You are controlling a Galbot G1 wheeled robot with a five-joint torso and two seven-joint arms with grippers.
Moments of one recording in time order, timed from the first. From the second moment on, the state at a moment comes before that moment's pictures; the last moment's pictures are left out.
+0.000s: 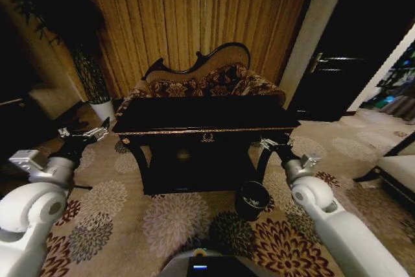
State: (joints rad) left arm 1.48 -0.92 -1.03 -2.32 -0.83 0.34 -0.16; right arm -1.33 0.87 0.59 2.14 0.73 -0.18 0.26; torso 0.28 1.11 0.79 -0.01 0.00
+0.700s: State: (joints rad) left arm 1.50 -0.93 -1.06 -2.33 -0.86 0.42 -0.18; right arm -1.36 0.84 0.63 2.24 0.73 -0.24 0.27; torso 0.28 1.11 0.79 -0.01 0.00
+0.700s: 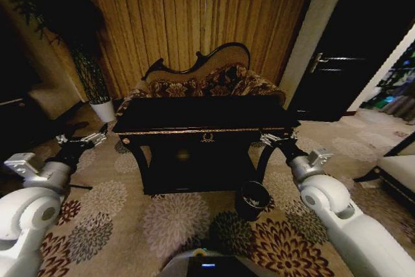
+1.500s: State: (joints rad) left arm 1.52 -0.93 -1.06 -2.33 -0.85 0.42 -0.17; right arm -1.42 0.85 0.66 2.25 0.73 -0.22 0.27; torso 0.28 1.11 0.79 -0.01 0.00
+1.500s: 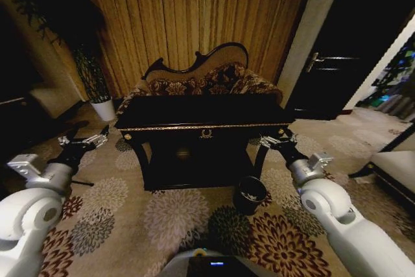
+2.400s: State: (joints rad) left arm 1.53 -0.93 -1.06 -2.33 -0.85 0.41 -0.17; right arm -1.45 0.86 0.69 2.23 0.73 -0.19 0.27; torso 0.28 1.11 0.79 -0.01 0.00
